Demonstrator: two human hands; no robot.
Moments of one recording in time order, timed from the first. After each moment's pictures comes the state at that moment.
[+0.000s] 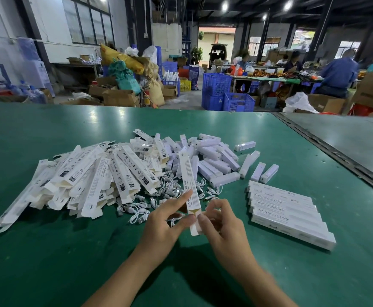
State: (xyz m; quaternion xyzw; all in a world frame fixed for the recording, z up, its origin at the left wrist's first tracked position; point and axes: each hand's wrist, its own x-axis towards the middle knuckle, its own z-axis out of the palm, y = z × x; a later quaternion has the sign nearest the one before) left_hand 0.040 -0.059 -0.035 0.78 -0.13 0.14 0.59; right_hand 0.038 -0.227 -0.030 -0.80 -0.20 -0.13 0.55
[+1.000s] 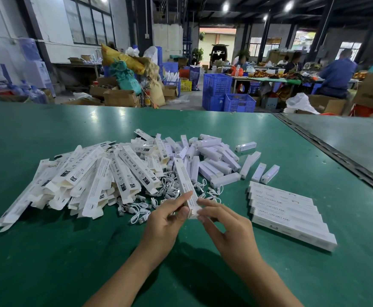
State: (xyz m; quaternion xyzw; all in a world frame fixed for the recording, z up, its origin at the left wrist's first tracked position) left_hand 0.039 -0.060 -0.035 0.75 -0.11 0.13 0.63; right_hand 0.047 -0.233 -0.030 -0.78 -0.31 -0.32 0.44
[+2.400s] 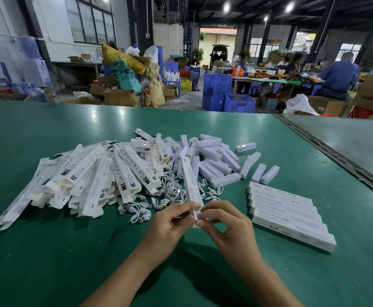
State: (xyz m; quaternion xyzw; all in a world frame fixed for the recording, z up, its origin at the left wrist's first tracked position) left_hand 0.038 -0.058 -0.035 0.74 -0.15 0.07 0.65; right_hand 0.049 -0.233 -0.034 -0.77 -0.31 -0.28 0.49
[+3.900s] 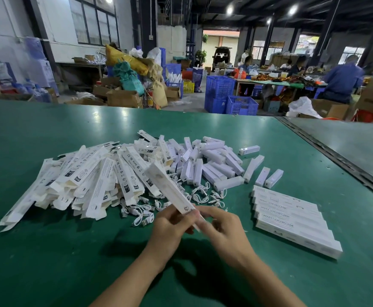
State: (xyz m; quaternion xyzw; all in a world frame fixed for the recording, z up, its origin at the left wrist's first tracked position) left_hand 0.043 -0.071 -0.033 0.63 -0.02 0.10 0.77; right_hand 0.060 -0.218 -0.027 -0.82 -0.22 -0.07 0.52
